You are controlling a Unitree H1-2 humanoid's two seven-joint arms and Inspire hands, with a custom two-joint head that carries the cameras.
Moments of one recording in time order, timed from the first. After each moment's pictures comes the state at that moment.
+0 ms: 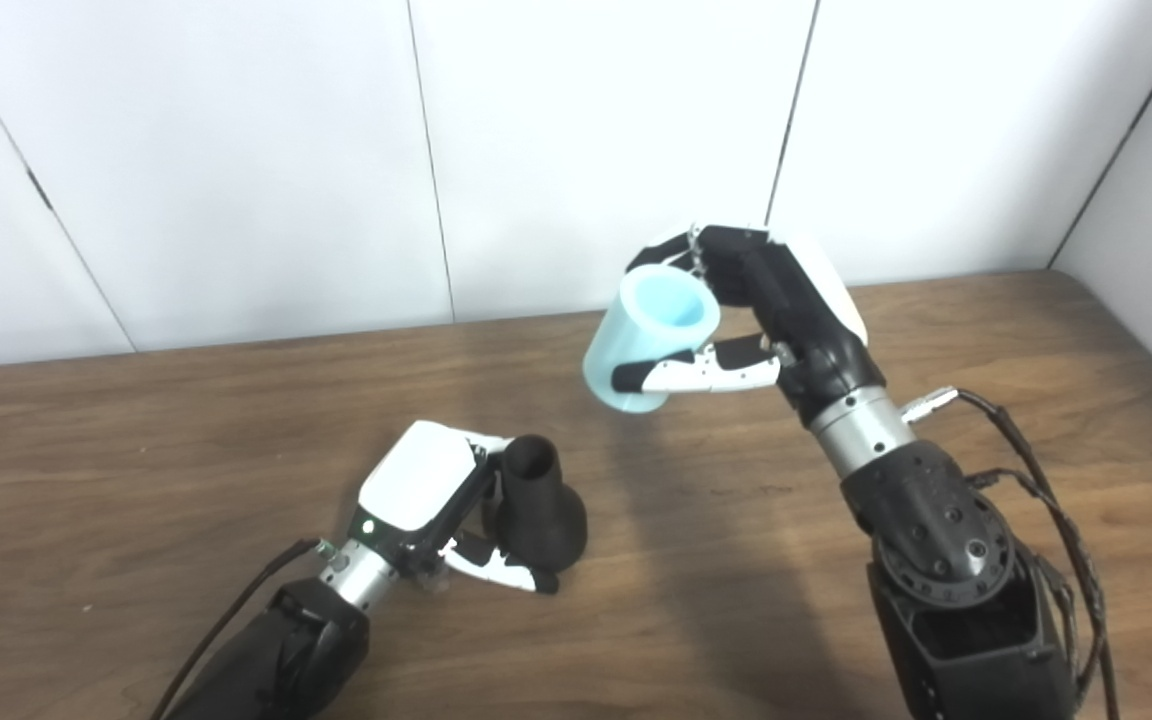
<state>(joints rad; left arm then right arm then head) -0.47 0.26 -0.57 0.49 0.90 -0.45 0.34 -0.29 -0.18 0.09 -0.61 -0.30 0.47 0.17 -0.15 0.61</state>
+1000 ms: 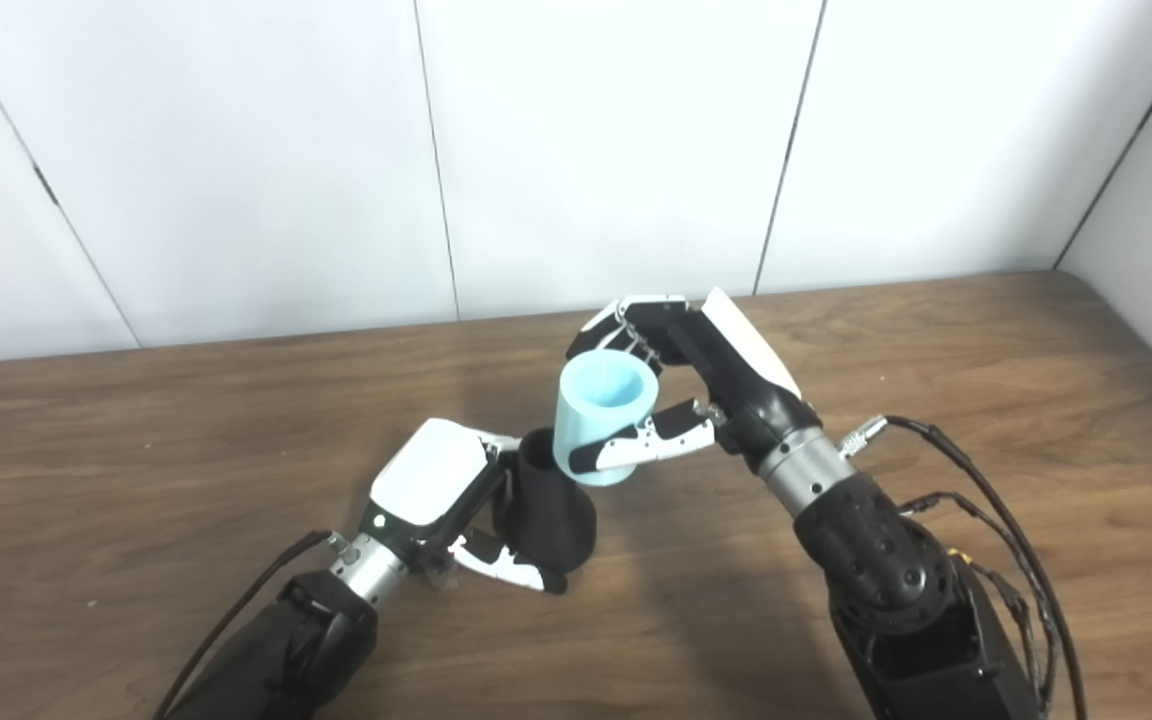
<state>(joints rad) -0.48 0.26 -0.59 0.51 0.88 -0.45 0.31 -0.28 -0.18 0.17 -0.50 -0.44 0.39 0.22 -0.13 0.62</state>
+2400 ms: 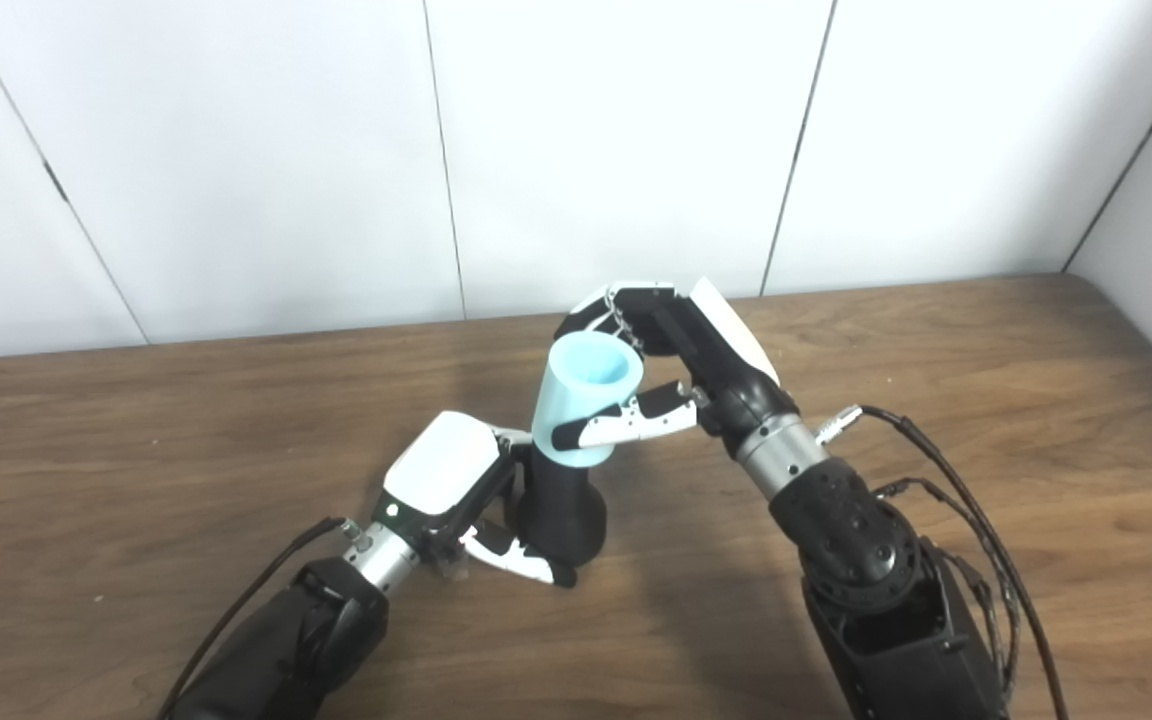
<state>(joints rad) -0.51 0.25 -0.60 0.55 0.86 -0.45 0.31 -0.30 -0.13 0.17 -0.41 -0.38 0.34 0.18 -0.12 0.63</state>
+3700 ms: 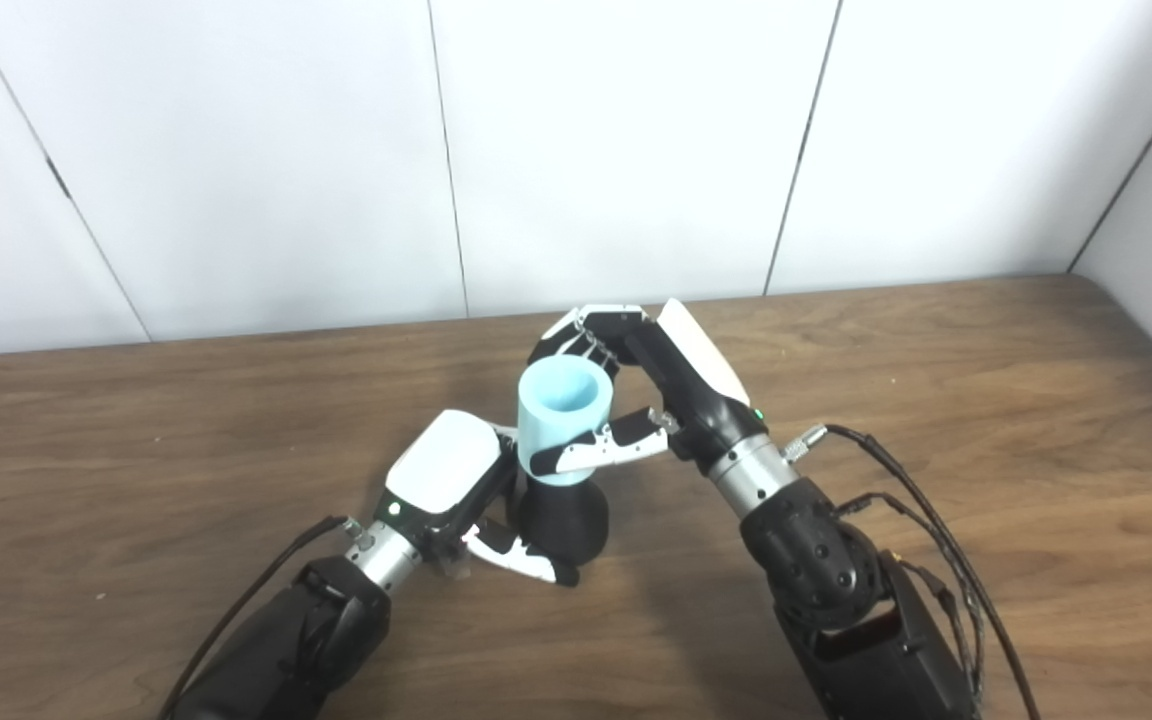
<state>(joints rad) -0.51 0.26 -0.60 0.53 0.85 -0.44 0.30 -0.31 -0.12 0.22 -0.27 -0.47 0.12 0.11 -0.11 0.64</state>
